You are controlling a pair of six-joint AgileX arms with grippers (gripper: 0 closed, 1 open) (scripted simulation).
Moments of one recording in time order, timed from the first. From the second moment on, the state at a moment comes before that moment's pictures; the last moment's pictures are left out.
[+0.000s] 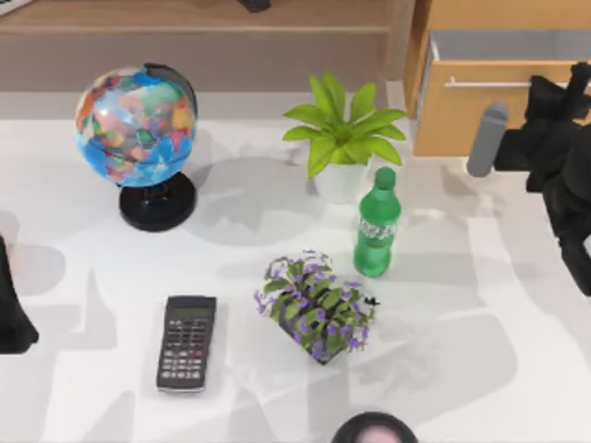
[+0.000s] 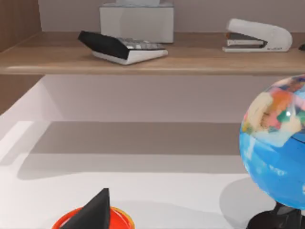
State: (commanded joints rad) left arm 0.00 0.00 0.00 0.00 0.00 0.00; right arm 0.20 2.17 0.80 1.36 0.23 -1.55
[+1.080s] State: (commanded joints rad) left arm 0.00 0.00 0.00 0.00 0.00 0.00; right arm 0.17 2.30 1.10 1.19 0.20 -1.55
